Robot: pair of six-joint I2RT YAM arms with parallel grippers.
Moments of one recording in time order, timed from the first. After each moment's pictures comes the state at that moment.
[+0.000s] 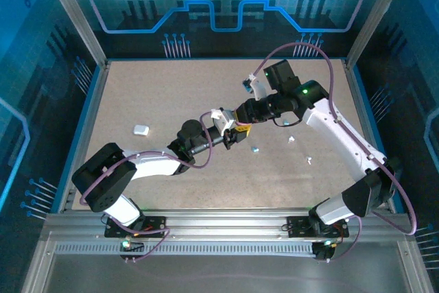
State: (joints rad) left arm -0.74 1.58 0.67 0.97 0.28 -0.03; right arm 0.51 1.48 1.54 -1.00 -0.55 0.29
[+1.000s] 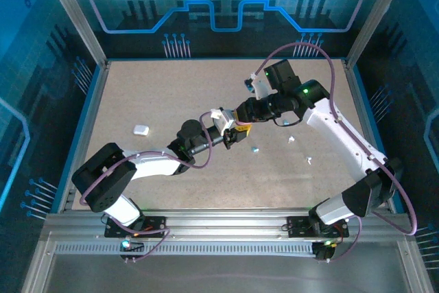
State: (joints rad) left arm -0.74 1.58 0.67 0.97 0.28 -0.03; right arm 0.51 1.48 1.54 -1.01 -0.53 0.34
